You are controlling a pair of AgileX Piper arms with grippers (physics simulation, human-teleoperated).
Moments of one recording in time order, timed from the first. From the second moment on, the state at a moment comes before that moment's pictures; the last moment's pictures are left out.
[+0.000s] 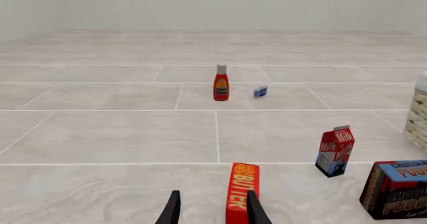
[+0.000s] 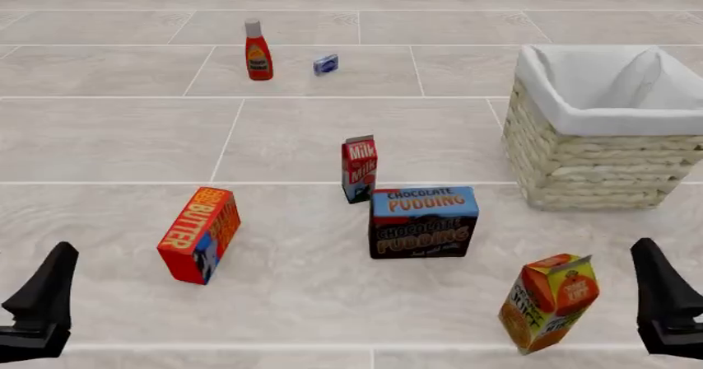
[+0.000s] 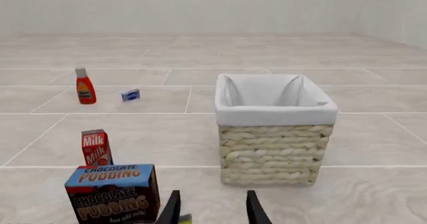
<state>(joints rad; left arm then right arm) -0.02 0.00 0.00 0.00 -0.01 0.00 0.01 -0.01 0.00 0.00</state>
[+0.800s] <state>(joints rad) 0.00 0.00 0.00 0.01 0.00 0.15 0.00 -0.01 0.00 -0.07</state>
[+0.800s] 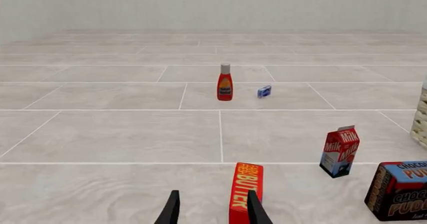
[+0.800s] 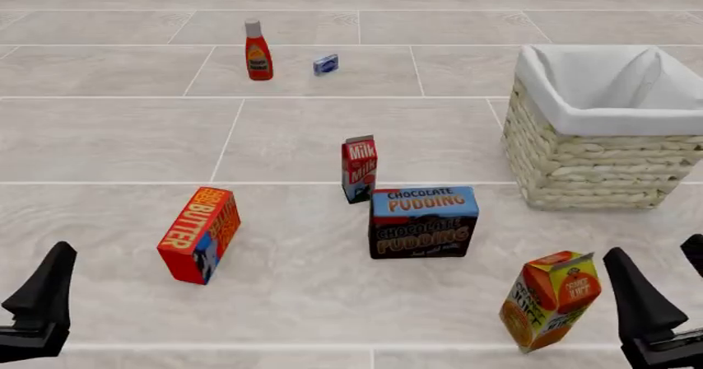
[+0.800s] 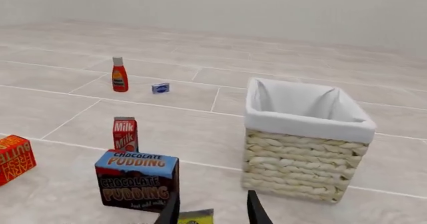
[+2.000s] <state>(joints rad) 0.00 0.00 0.00 0.01 0.00 0.44 1.23 -0.84 -0.08 -0.13</state>
